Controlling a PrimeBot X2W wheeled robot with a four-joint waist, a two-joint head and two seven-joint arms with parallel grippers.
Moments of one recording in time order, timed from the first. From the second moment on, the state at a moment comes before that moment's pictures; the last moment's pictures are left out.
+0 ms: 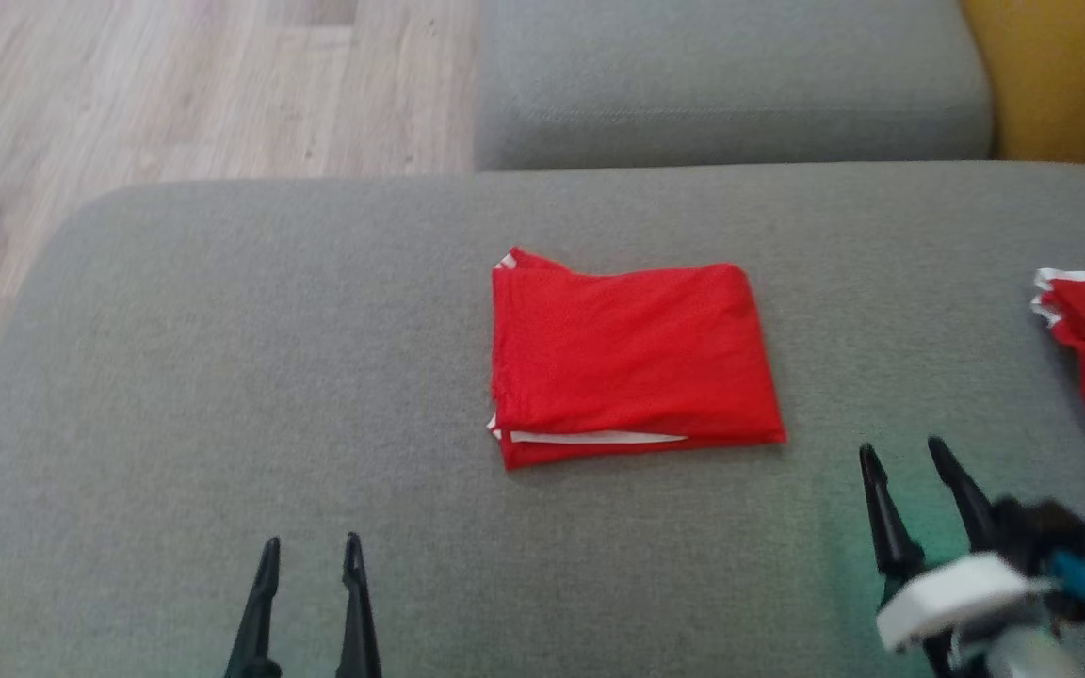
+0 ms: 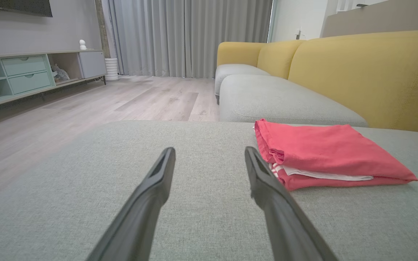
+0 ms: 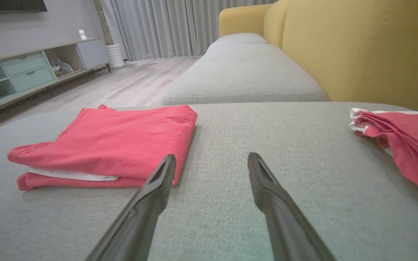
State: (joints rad) left arm 0.25 0.06 -0.24 0.03 -0.14 0.17 -0.26; right arm 0.01 -0.16 0.10 0.40 0.20 0.13 -0.25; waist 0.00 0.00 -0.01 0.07
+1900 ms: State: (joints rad) left arm -0.11 0.05 -0.33 0.06 -0.09 0.18 -0.26; right arm -0.62 -0.81 0.31 0.61 0.70 0.13 -0.07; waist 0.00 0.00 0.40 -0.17
